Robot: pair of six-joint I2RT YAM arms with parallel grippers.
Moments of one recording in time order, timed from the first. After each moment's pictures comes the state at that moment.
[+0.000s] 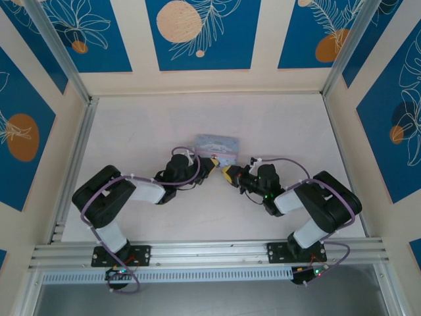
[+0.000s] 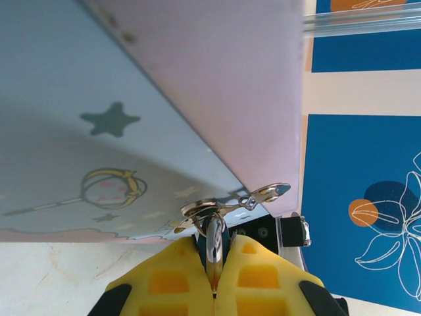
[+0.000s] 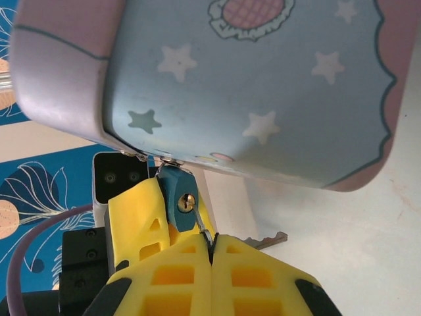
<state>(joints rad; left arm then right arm) -0.74 1.71 0.62 0.79 0.19 -1.42 0.54 1.56 0.26 1.05 -0.39 1.56</state>
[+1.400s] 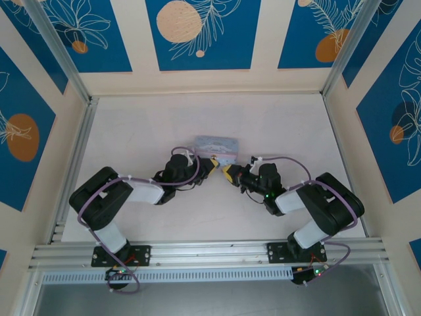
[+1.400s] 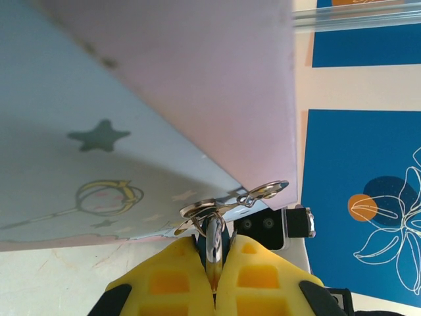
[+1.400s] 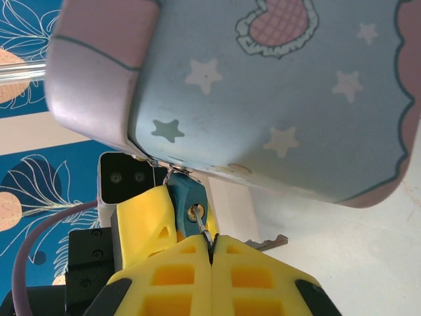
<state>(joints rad) -0.74 1.68 0.62 0.76 0.20 -1.42 0.51 1.54 0.27 1.02 -0.42 1.54</state>
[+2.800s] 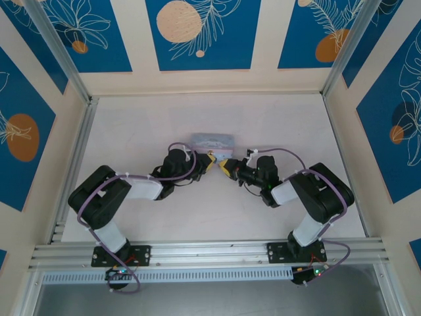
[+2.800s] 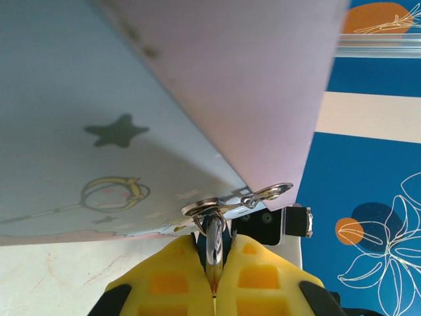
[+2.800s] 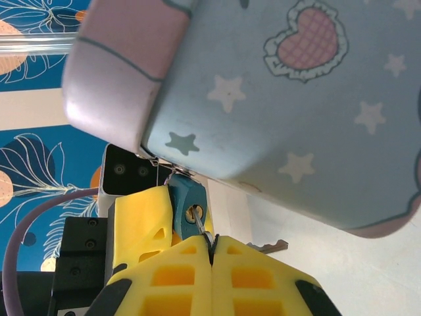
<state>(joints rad) -0.70 1.68 0.65 0.71 0.23 -1.49 0.47 1.66 0.37 1.06 -0.53 1.46</state>
